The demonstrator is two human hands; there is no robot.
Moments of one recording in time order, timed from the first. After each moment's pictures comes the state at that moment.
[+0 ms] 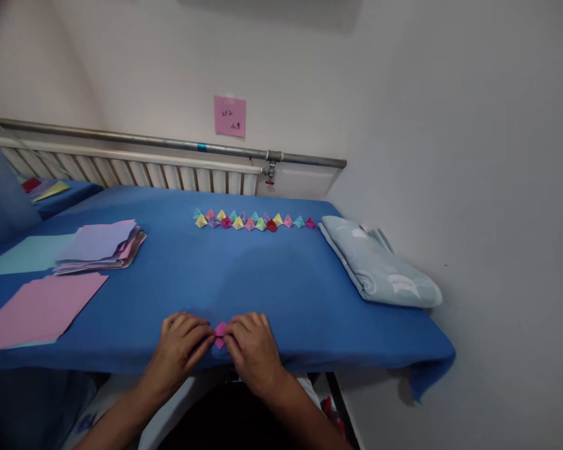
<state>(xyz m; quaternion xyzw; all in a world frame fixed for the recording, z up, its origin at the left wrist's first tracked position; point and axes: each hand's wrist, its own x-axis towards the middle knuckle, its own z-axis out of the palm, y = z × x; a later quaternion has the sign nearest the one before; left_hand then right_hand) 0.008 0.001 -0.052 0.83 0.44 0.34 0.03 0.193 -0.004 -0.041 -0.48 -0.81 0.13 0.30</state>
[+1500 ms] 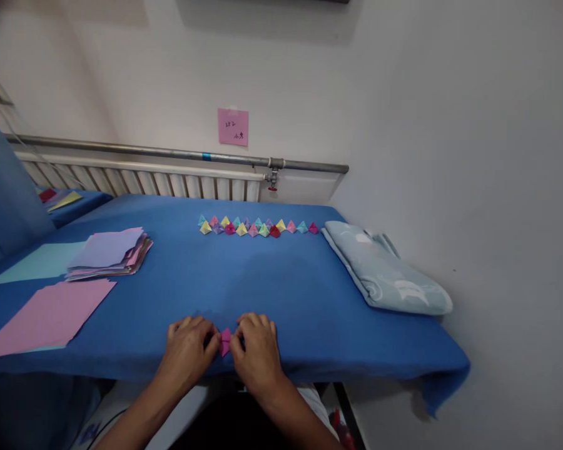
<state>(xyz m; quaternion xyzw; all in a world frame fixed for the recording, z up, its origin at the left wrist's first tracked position) 0.032 0.005 -0.034 0.76 0.60 0.23 0.06 0.181 0.002 -0.039 -0.58 -0.75 0.11 0.31</state>
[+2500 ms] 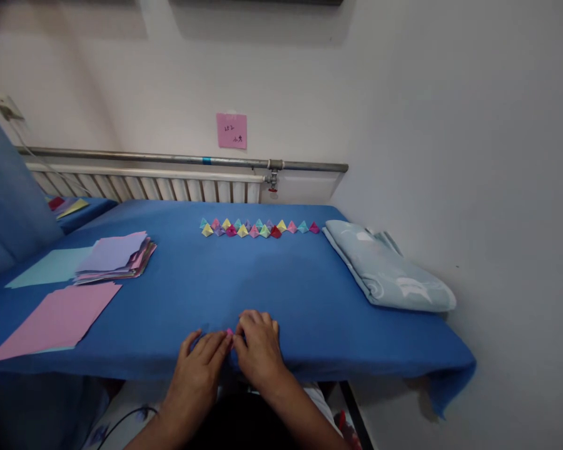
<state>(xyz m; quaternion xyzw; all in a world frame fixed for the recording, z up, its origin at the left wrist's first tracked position) 0.038 -0.025 -0.066 0.83 0.46 0.30 -0.09 0.185 0.003 -0.037 -0.58 -0.75 0.12 0.29</state>
